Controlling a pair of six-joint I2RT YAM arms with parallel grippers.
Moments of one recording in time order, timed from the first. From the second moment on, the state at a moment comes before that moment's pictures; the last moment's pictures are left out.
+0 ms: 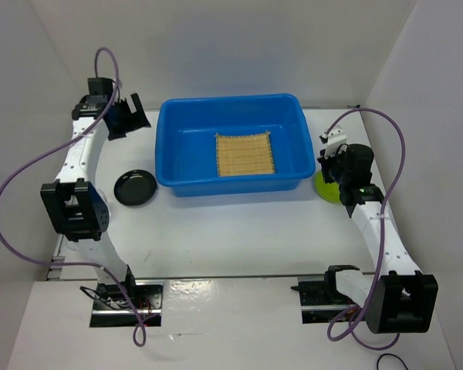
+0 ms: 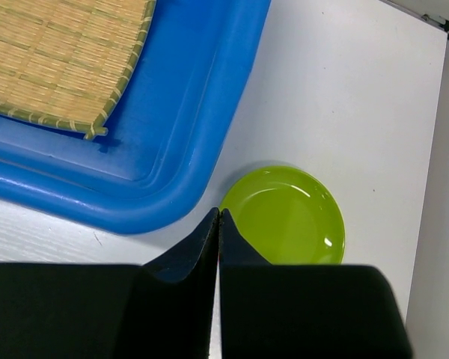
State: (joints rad) left arm 0.11 1.80 1.83 -0.77 0.13 -0.32; right arm -0.02 1.06 0.79 -0.18 -0.18 -0.33
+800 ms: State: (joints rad) left arm 0.11 1.92 1.58 -0.73 -0.01 -0.24; right arm -0.02 1.06 0.79 -0.19 -0.26 -0.35
